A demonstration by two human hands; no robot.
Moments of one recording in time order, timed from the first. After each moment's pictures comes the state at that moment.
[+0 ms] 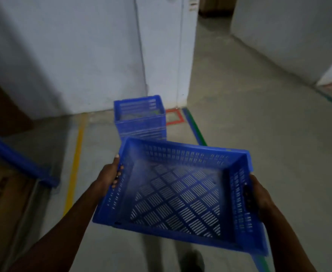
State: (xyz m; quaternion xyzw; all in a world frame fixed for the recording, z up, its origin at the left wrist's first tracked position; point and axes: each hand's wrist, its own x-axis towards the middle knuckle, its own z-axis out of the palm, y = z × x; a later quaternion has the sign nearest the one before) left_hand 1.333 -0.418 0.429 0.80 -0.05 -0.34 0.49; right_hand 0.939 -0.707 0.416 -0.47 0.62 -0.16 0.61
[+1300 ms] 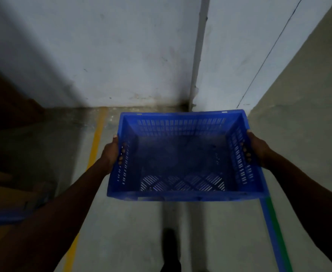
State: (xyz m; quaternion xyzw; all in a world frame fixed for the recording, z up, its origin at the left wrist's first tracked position) left_hand 2.057 -0.749 0.251 0.79 0.09 -0.30 0.52; right_hand 1.797 -1.171 0.266 -0.59 0.53 0.01 0.61
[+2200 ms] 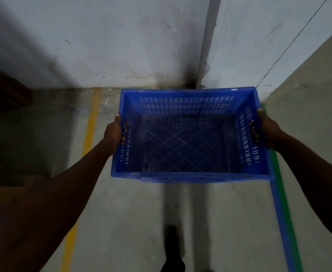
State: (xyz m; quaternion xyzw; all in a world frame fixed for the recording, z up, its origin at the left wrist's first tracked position) left_hand 2.170 -0.832 0.137 0.78 0.12 -0.29 0.54; right_hand 1.913 -1.254 0.146 -0.58 0.53 0.03 0.61
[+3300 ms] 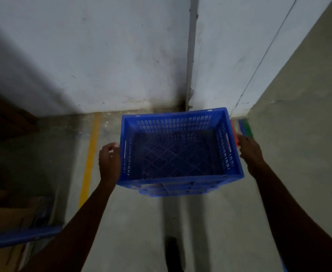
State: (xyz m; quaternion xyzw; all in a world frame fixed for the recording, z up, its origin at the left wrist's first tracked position) left_hand 2.064 -0.817 0.243 0.87 0.03 -0.07 0.49; right_hand 1.849 -1.192 0.237 -0.63 0.55 -0.10 0.54
